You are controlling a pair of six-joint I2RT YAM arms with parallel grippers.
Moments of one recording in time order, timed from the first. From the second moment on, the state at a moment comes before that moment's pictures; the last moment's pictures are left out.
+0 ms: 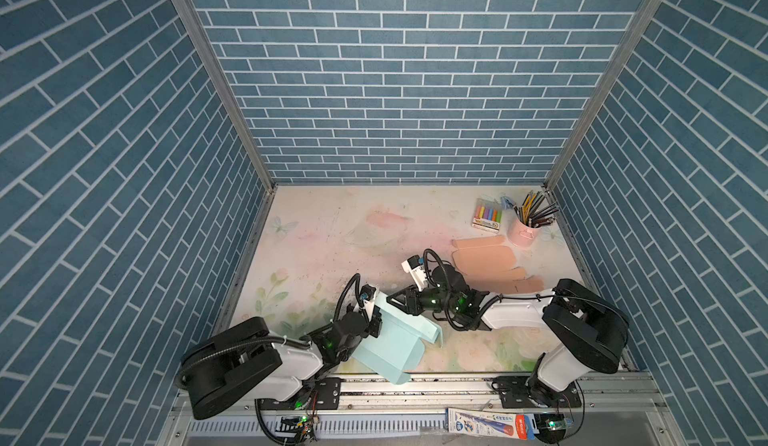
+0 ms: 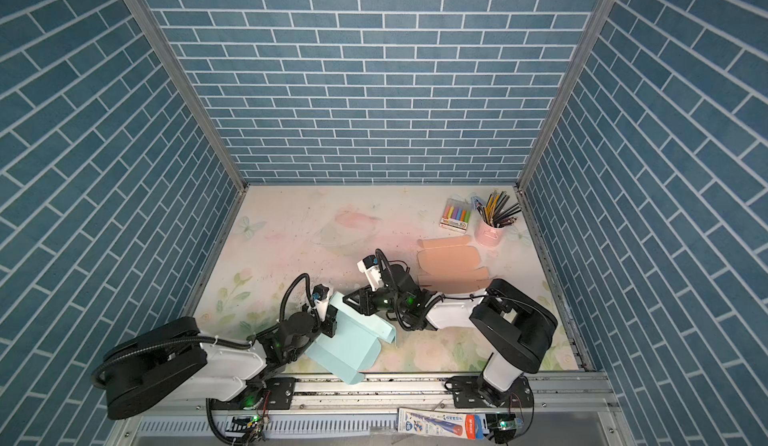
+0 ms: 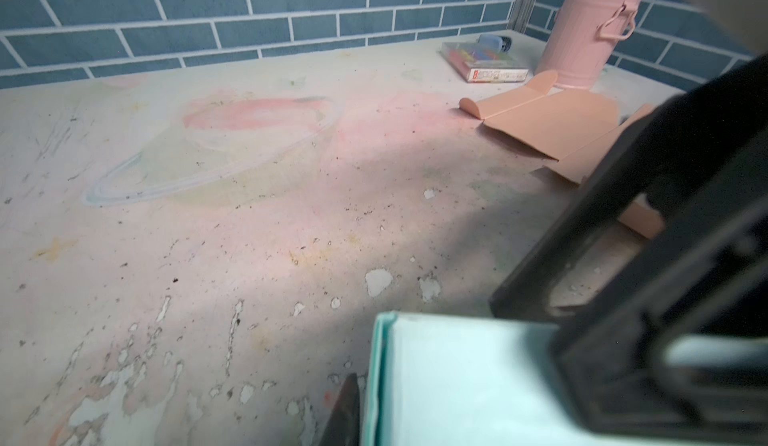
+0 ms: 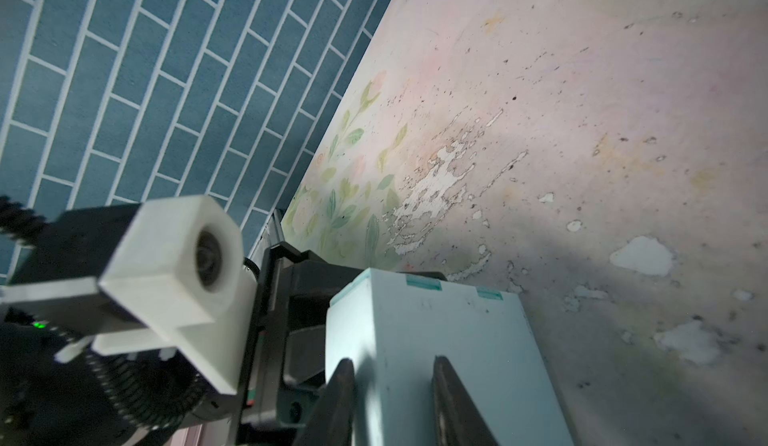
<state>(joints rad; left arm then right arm) -0.97 1.27 0.02 0.89 -0.40 -0.23 0.98 1.61 0.63 0.57 -0.43 0.74</state>
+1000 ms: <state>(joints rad) -0.90 0.90 0.04 0.53 -0.44 -0.35 1.01 1.23 0.68 0.20 -0.23 0.56</state>
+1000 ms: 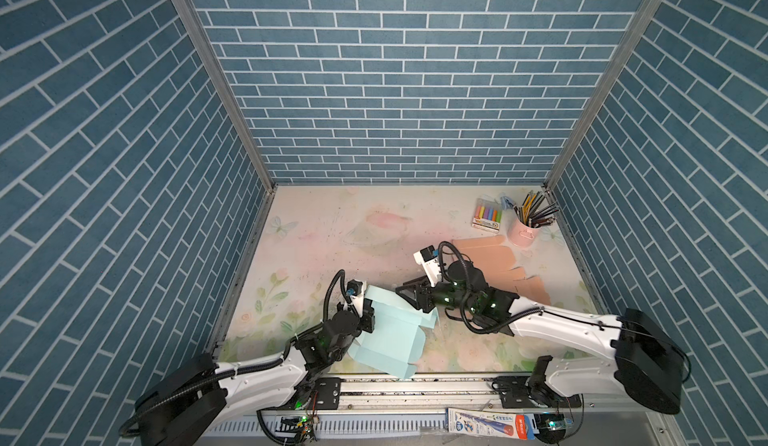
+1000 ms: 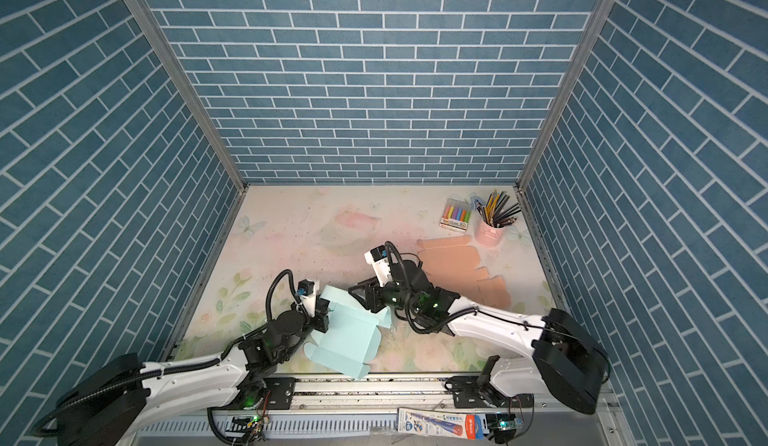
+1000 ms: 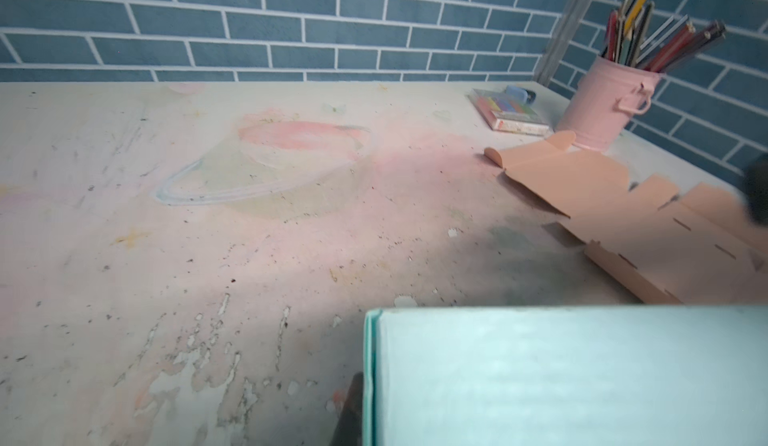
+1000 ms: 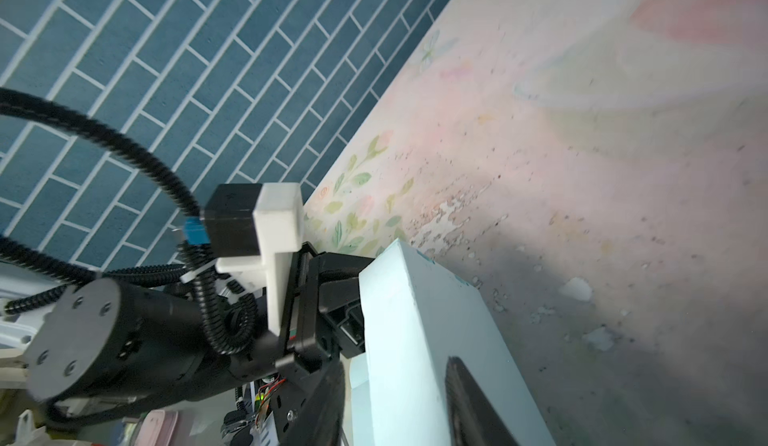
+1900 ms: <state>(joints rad) -0.67 0.80 0.13 0.22 -0.33 -0.55 1.14 1.21 0.80 -0.09 0.12 0.28</state>
